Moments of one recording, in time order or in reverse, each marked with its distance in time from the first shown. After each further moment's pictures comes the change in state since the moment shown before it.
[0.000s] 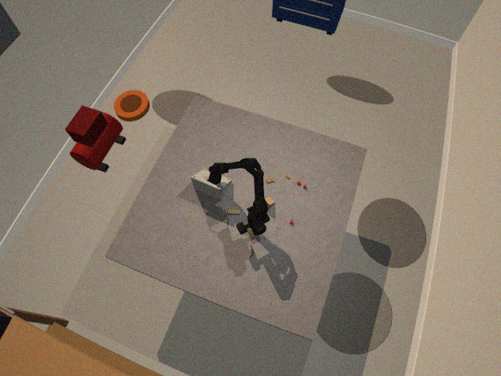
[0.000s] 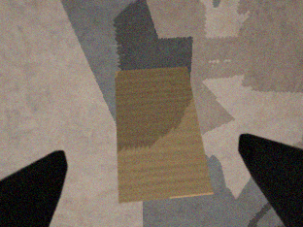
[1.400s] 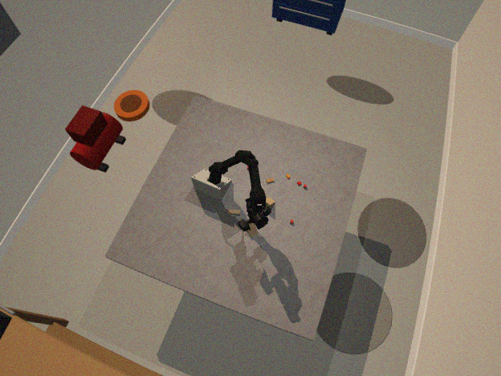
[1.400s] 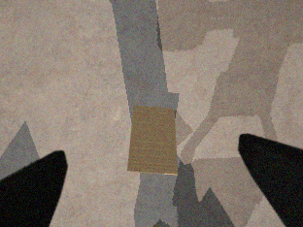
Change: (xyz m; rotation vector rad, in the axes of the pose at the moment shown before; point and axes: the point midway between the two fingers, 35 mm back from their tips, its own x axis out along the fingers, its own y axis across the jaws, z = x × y) arm -0.100 0.004 0.019 -0.166 -0.214 0.018
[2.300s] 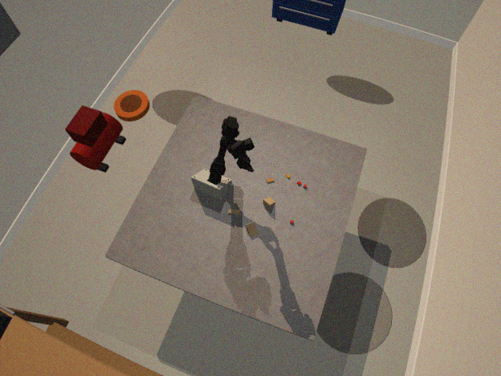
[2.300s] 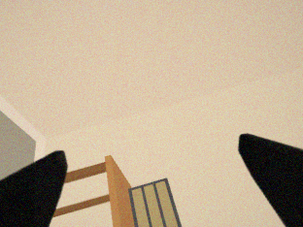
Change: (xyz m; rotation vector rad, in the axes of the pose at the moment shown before) arm -0.448 0.032 -0.023 -1.129 -1.133 -0.968
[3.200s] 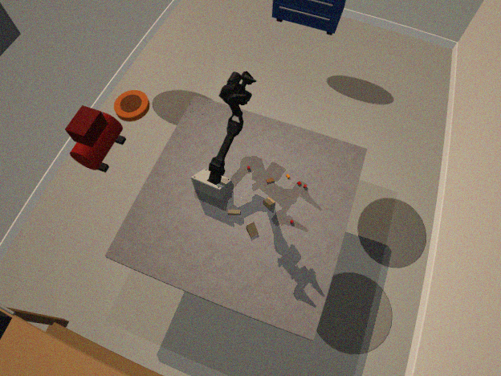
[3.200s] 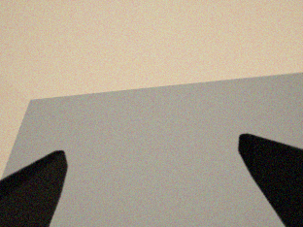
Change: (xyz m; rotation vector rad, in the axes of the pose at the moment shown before) arm -0.276 -0.069 0.216 -1.321 0.095 -0.687
